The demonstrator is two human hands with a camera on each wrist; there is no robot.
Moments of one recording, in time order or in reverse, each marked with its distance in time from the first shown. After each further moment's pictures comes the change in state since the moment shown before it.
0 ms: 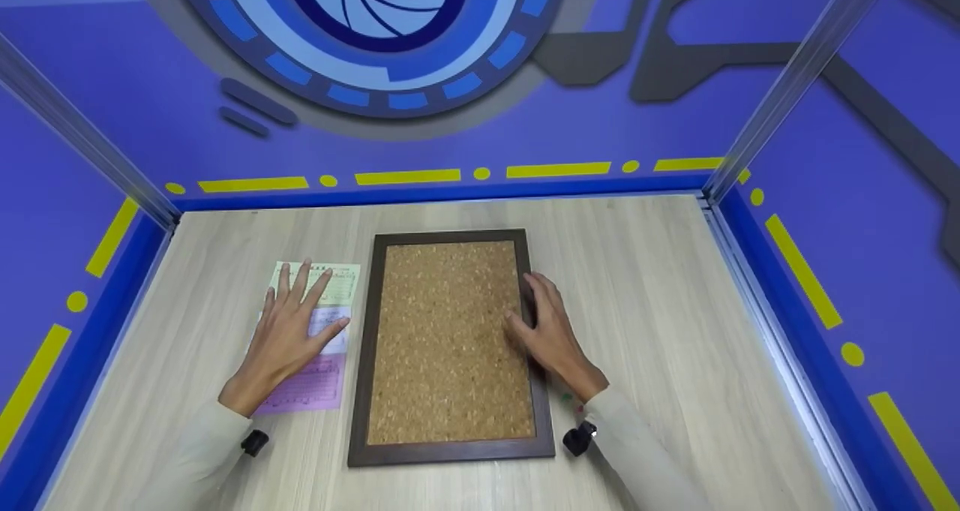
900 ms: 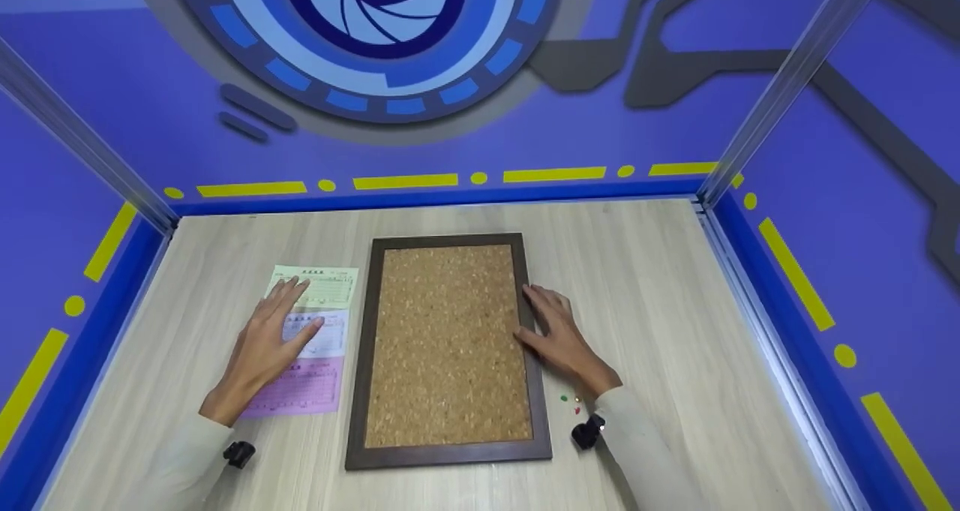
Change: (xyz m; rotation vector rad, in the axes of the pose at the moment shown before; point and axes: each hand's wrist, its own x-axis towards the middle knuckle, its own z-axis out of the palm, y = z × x) left_hand -0.012 -0.020 -0.006 -0.180 0.107 -0.039; right_hand -0.004 0.039 -0.018 -0.064 -0.221 0.155
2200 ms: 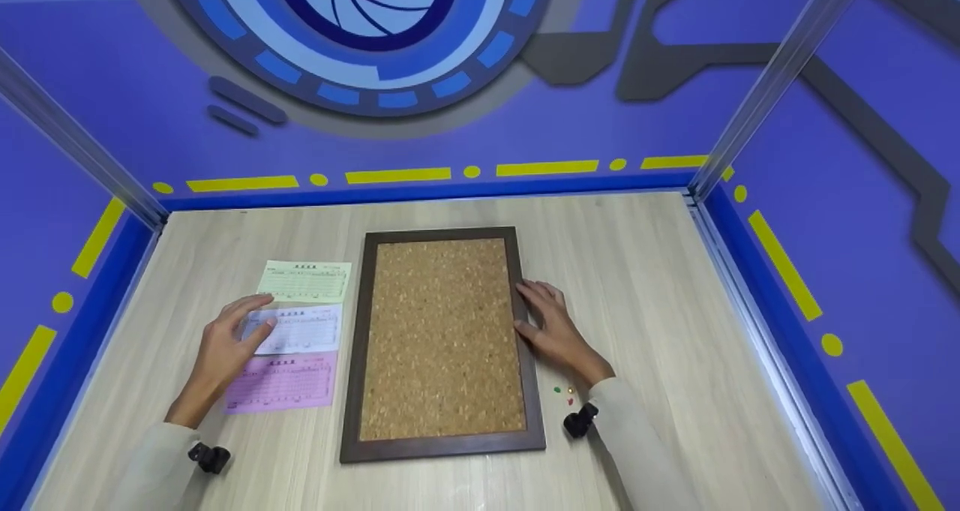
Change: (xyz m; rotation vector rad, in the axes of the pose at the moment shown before) left_hand -0.019 -0.047 -0.014 -0.343 0.046 -0.166; right_hand -0.002 0.000 0.000 0.042 0.009 -0.020
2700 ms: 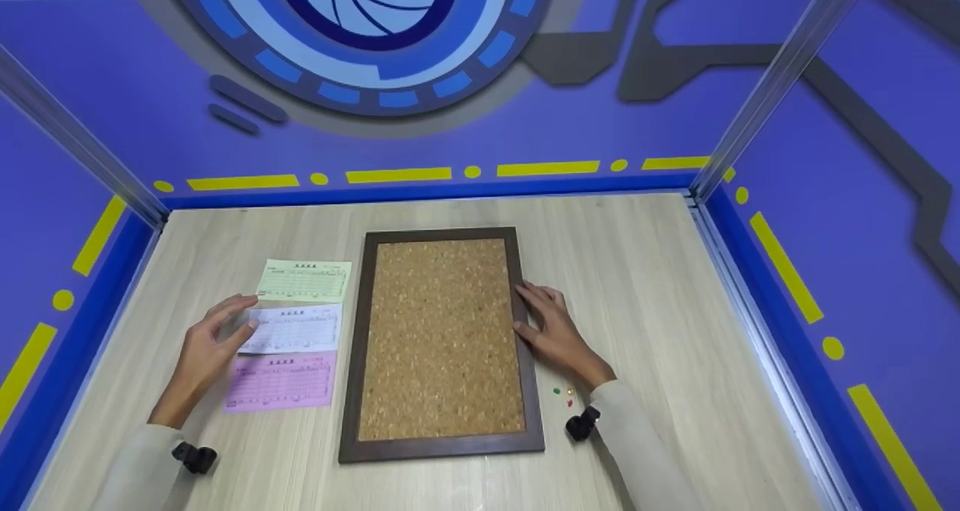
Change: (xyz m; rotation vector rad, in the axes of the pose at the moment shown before) left_hand -0.006 -0.020 -0.021 -0.055 -0.019 -0.087; right_hand -0.002 0.005 0.000 0.007 0.007 -0.018
